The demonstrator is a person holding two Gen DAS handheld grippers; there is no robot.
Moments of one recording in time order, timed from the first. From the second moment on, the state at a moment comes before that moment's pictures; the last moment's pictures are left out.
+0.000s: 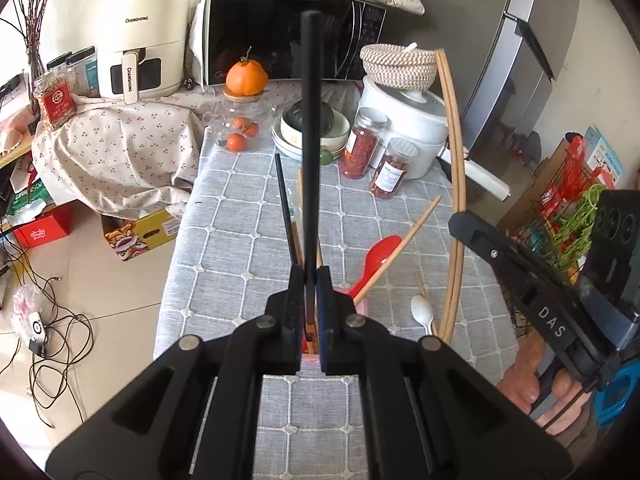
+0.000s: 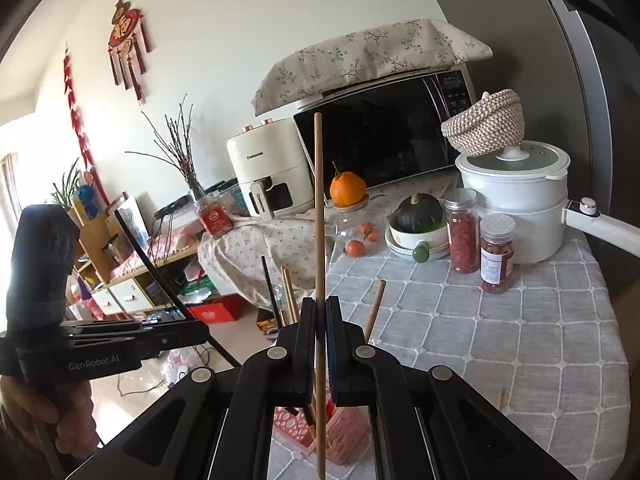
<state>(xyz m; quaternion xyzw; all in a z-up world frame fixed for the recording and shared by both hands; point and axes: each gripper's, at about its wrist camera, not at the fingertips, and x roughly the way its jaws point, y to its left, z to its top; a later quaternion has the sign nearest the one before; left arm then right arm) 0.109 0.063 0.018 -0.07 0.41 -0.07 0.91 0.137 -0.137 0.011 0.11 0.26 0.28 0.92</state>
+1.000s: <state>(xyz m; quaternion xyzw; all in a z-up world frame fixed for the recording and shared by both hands) 0.116 0.066 -0.013 -0.05 0.41 -0.03 0.91 0.148 -0.108 -0.012 0.14 0.20 0.28 0.93</state>
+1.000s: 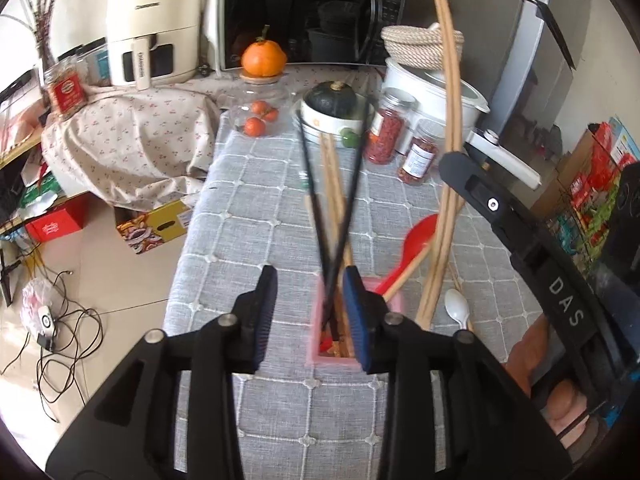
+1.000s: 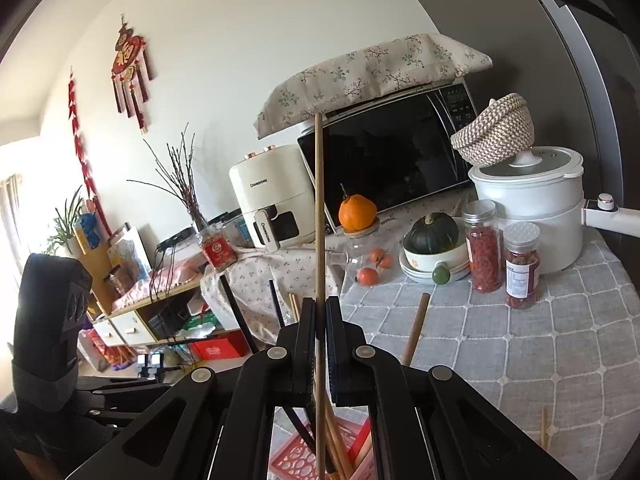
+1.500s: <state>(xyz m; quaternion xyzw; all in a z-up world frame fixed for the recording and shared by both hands) 0.112 0.075 -0.038 -0.02 0.42 0.07 0.91 0.143 -0.081 -0.044 0.08 0.18 0.25 0.95</state>
